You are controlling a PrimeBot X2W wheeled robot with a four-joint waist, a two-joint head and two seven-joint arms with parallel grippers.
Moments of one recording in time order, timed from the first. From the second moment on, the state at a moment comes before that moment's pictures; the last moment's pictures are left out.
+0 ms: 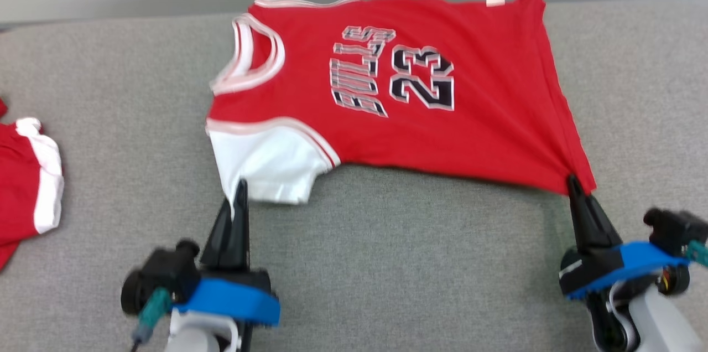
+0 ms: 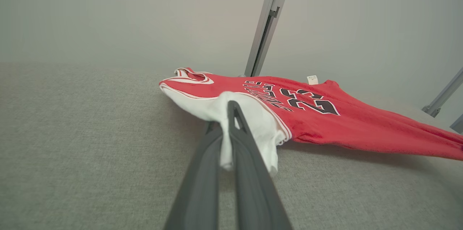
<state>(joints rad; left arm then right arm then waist) -0.18 0.12 -0.29 0.20 -0.35 0.00 -0.26 -0.31 -0.23 0.15 0.48 0.59 0.13 -0.26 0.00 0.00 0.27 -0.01</state>
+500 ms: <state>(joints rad) 0.15 0.13 -0.34 0.08 -0.38 0.04 -0.24 0.08 -0.19 0.02 0.30 0.54 0.13 -0.17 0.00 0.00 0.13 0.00</state>
